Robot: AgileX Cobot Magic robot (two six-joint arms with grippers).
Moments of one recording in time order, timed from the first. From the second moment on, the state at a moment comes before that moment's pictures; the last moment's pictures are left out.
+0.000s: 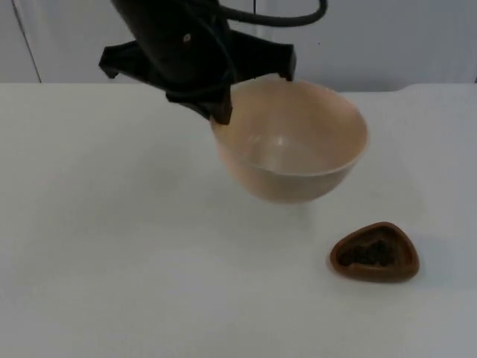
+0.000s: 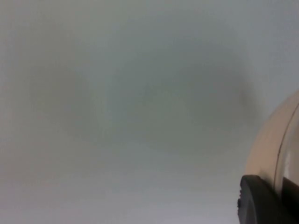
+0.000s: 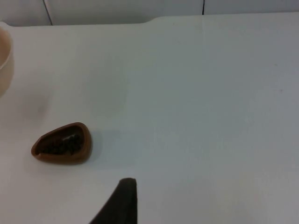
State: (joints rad) right arm 0.05 0.00 -0.52 -0.02 1.08 0.03; left arm -0.60 1.78 -1.28 0.08 0.64 -0.42
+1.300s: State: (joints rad) right arm 0.05 0.00 -0.52 -0.02 1.08 0.03; left arm -0.48 1.46 -0.80 -0.13 0.44 -0.21
